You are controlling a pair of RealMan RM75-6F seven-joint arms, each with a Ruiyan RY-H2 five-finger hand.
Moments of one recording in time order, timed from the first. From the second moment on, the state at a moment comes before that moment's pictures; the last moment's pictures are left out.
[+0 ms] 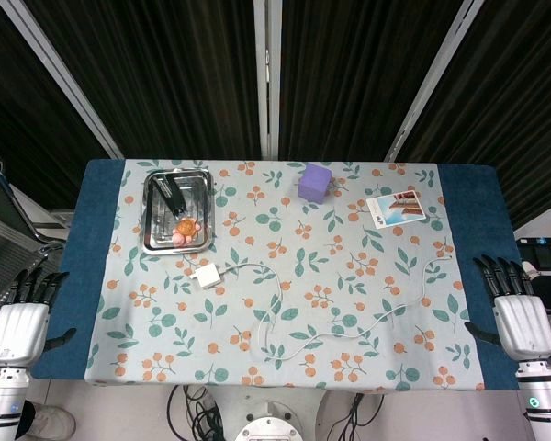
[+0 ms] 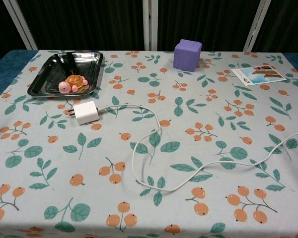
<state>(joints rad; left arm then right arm) -0.08 -1.20 -0.03 -1.62 1.50 1.51 0.24 0.10 -1.11 0.06 -1.66 -1.51 1.46 -0.09</state>
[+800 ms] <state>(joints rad) -0.30 -1.27 -0.13 -1.70 1.52 1.29 0.34 0.08 -1.11 0.06 -1.65 -1.53 1.49 -0.07</state>
